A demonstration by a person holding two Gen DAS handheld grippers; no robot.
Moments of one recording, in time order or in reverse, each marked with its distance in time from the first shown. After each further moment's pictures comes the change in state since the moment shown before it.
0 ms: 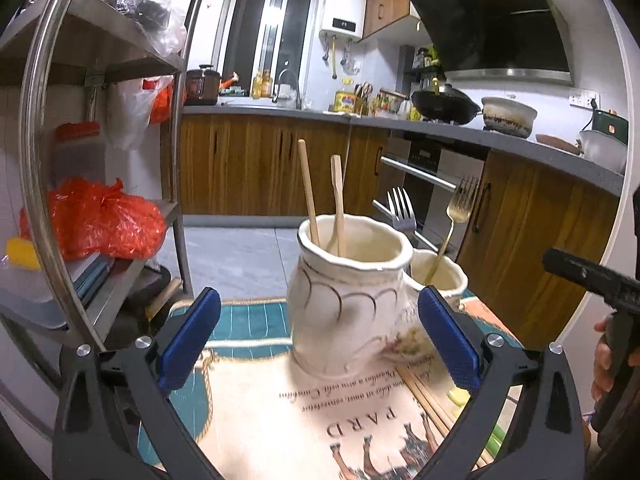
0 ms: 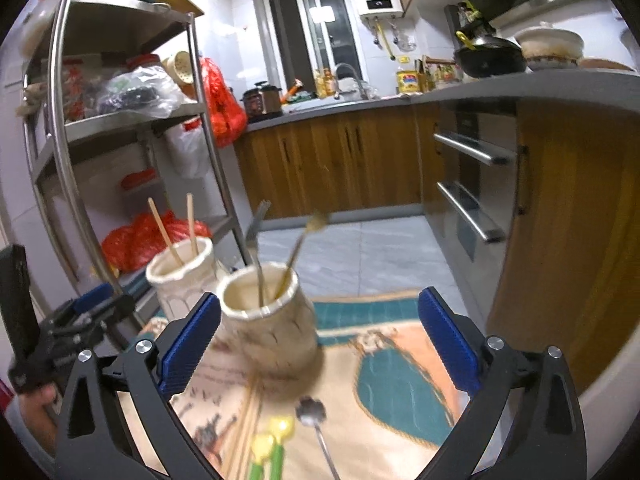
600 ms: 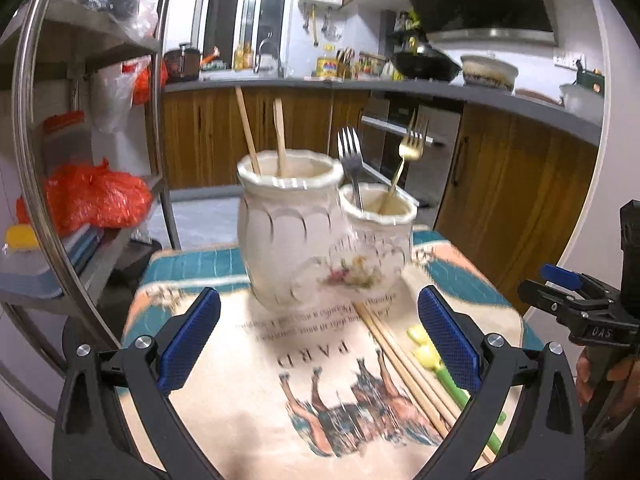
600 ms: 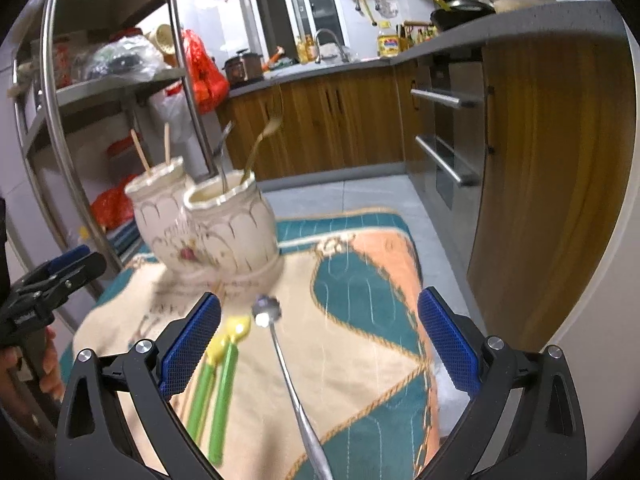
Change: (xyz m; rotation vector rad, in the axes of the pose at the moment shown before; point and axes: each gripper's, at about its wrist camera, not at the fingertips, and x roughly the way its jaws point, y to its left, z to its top) left arm -0.015 -0.042 -0.037 0.055 0.140 -0.019; right arm -0.018 -0.031 -0.073 0.027 0.122 -0.039
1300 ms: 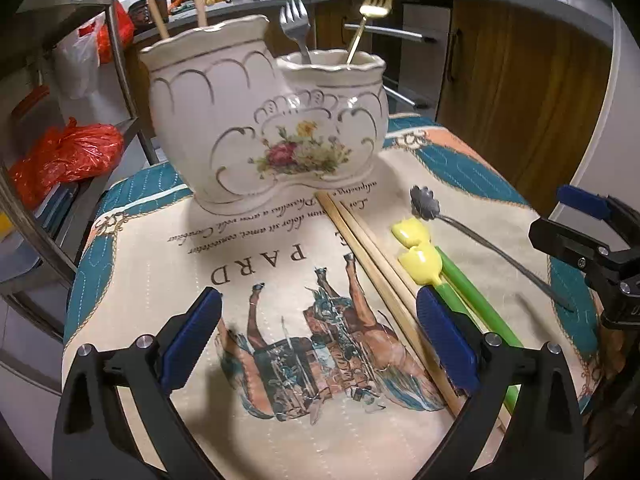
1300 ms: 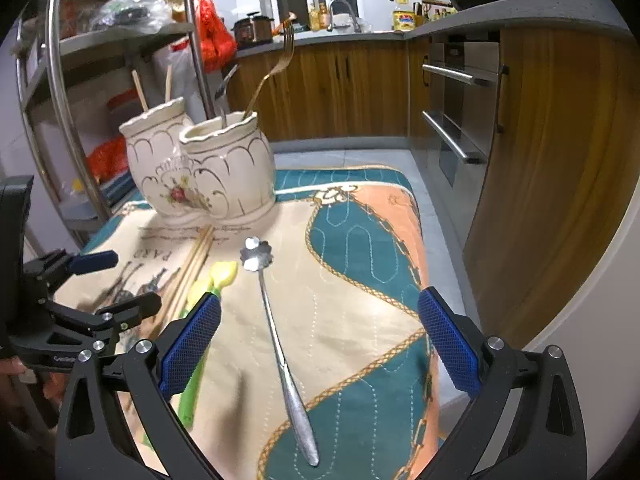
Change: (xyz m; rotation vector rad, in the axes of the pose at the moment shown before) left arm 0.052 -0.043 -0.041 0.120 0.301 0.028; right arm 0.009 0.004 -0.017 -0.090 0.116 -0.026
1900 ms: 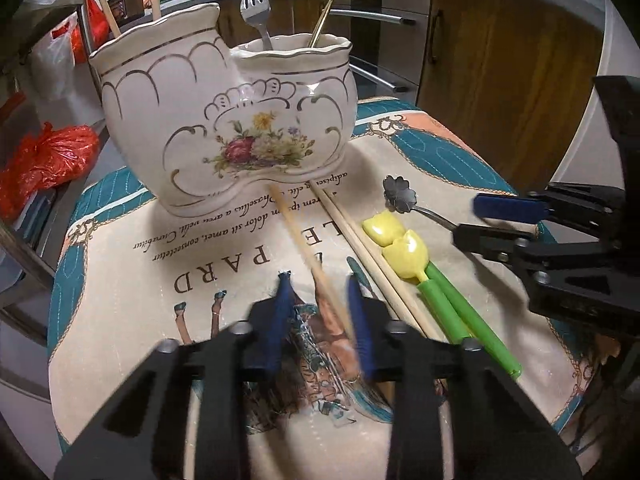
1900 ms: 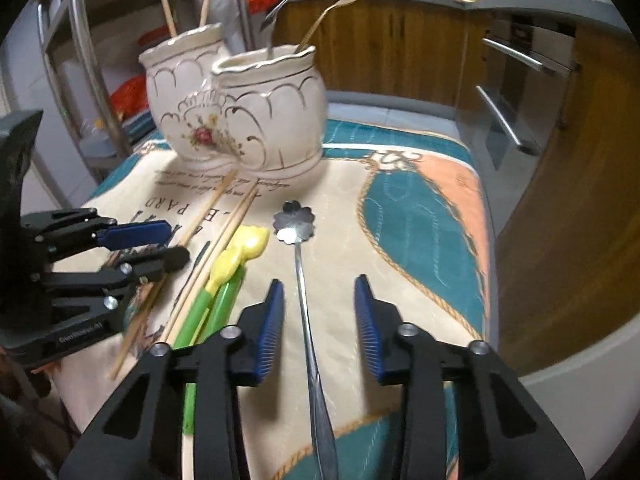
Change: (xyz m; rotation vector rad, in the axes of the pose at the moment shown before) left arm 0.013 -0.015 0.011 0.036 0.055 -0.068; right arm 0.047 0.024 0.013 -0.158 0.202 0.107
